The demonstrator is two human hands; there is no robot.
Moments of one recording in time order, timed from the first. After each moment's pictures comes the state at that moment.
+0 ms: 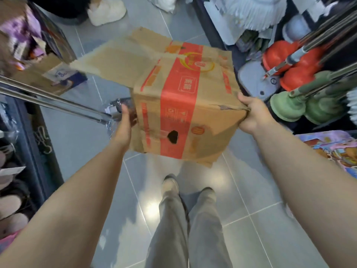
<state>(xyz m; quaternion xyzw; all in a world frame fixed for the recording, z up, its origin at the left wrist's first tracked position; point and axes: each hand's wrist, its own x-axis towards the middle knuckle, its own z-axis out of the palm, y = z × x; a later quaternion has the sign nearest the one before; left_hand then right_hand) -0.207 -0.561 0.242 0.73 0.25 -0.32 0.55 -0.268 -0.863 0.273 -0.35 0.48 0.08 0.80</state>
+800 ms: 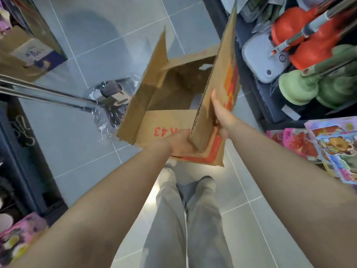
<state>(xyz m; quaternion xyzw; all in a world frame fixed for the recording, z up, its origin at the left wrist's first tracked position) -0.266 -0.663 0.179 0.77 -0.22 -0.55 0.24 -0.275 -0.813 0.192 -0.51 0.49 0.25 0.66</state>
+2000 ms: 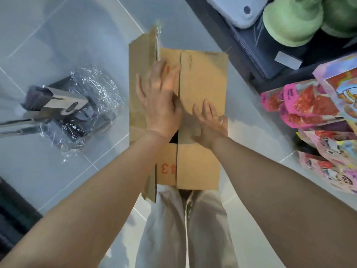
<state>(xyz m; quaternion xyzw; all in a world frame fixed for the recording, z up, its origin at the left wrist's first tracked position) -0.266 -0.761 0.082 0.92 -0.25 -0.08 0.30 -0.381 -0.852 0.002 -0.86 0.25 0.41 0.20</state>
